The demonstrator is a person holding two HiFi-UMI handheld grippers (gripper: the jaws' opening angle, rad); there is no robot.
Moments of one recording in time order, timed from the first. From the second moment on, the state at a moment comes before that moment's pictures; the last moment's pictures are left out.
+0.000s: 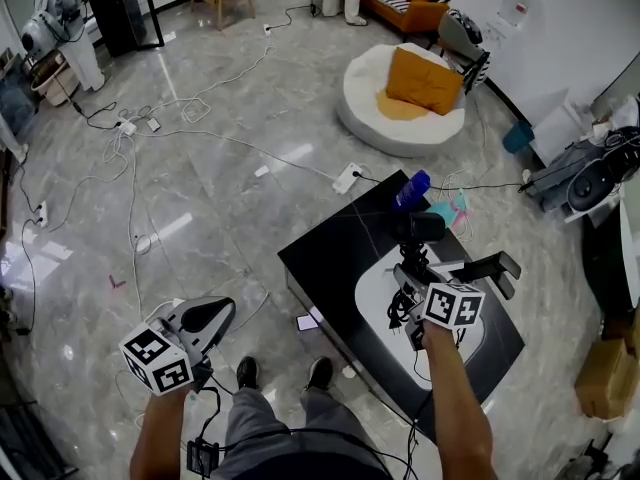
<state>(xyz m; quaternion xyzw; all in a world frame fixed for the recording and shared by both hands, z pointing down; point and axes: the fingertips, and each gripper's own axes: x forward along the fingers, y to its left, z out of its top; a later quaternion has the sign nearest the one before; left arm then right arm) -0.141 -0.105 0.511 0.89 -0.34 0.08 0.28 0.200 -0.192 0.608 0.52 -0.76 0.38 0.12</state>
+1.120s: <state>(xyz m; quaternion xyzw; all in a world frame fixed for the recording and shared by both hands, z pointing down) -0.140 -0.113 0.547 0.87 -0.34 0.04 0.36 0.179 -0.178 0.682 0.50 -0.73 0.44 0.16</state>
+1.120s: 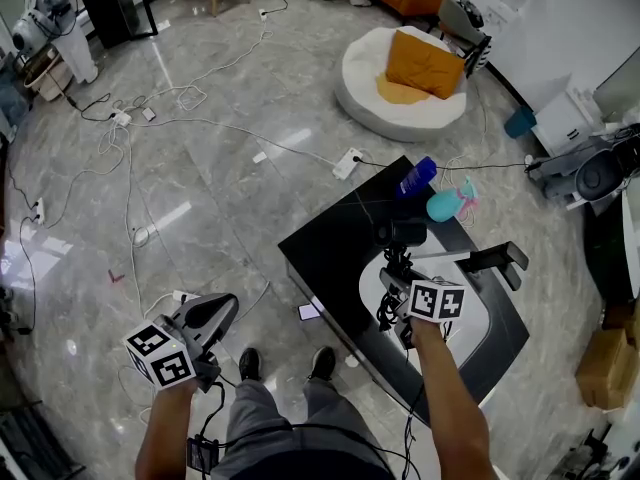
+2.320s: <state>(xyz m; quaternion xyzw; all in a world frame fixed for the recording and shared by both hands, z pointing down) -0.159 -0.124 0.571 0.84 -0.35 0.00 0.41 0.142 -0.181 0.729 0.46 -0.72 0.47 0.21</state>
